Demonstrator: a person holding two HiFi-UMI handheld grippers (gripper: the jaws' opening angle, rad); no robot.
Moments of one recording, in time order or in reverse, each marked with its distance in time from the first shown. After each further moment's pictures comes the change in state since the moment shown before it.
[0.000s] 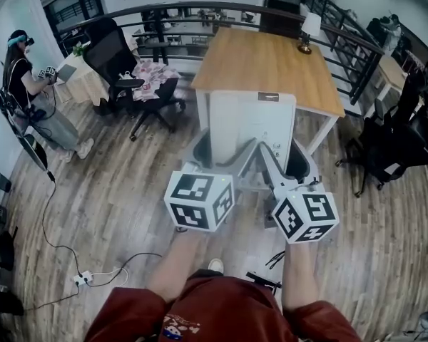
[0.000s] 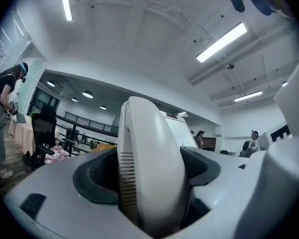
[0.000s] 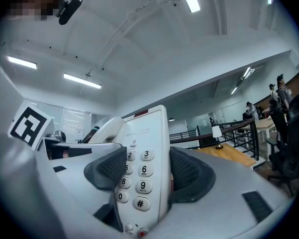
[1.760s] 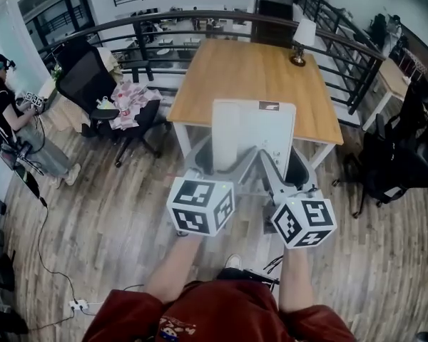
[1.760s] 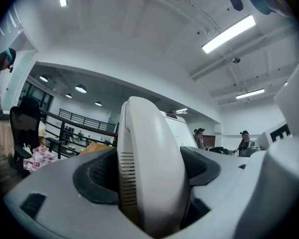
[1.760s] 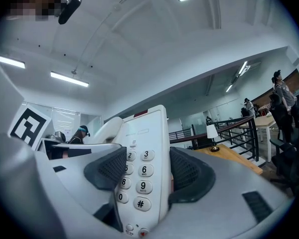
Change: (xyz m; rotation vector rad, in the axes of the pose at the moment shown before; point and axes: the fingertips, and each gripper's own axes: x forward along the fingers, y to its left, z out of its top) left arm 0.248 0.036 -0.002 0.005 0.036 -0.042; right arm 0.166 -0.184 0.001 0.030 0.008 -0.051
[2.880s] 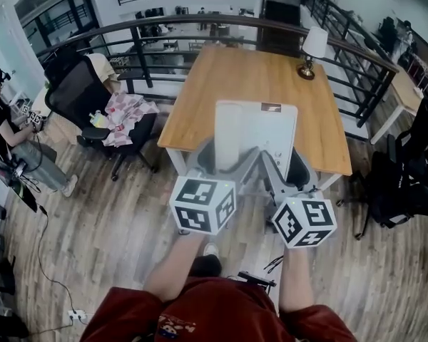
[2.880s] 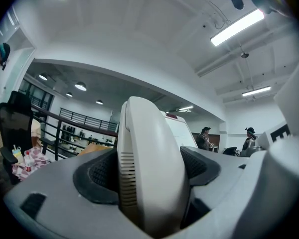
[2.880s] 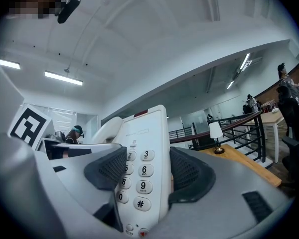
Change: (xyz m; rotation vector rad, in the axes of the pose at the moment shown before) left arm 0.170 0.073 0.005 -0.002 0.012 0.018; right arm 0.156 -0.101 -0.009 0.012 0.012 0.013
